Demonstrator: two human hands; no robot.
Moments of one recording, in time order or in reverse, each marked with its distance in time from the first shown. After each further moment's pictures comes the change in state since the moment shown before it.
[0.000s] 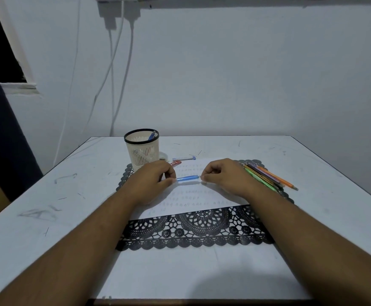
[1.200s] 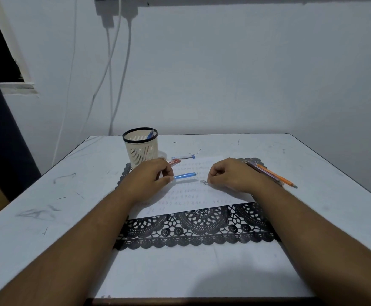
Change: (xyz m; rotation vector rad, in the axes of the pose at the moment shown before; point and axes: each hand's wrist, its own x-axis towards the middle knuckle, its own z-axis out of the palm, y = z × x) left_hand -0.002 0.001 -0.004 0.018 -0.002 0.005; right_hand -0.001 0.007 -0.016 -0.091 -0.108 0.067
